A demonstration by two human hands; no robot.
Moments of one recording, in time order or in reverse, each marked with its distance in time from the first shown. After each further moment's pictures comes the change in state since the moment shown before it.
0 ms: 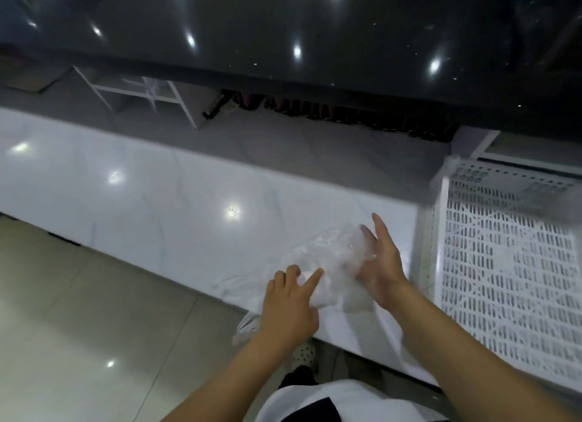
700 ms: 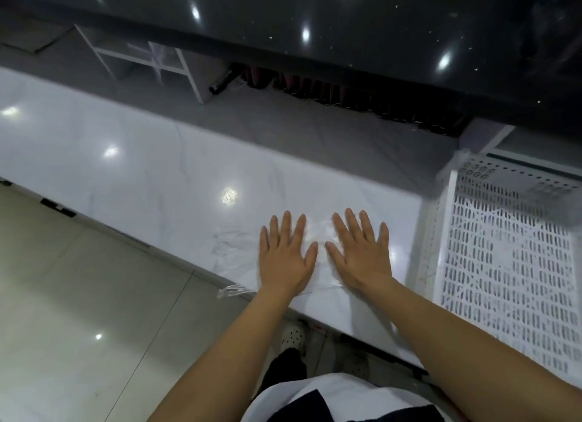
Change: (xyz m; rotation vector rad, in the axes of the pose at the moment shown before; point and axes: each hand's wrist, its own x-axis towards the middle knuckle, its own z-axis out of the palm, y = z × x) left_hand 0.051 -0.018 0.024 -0.073 0.126 -0.201; right_hand 0.044 0.053 -0.024 -1.934 0.075 -0.529
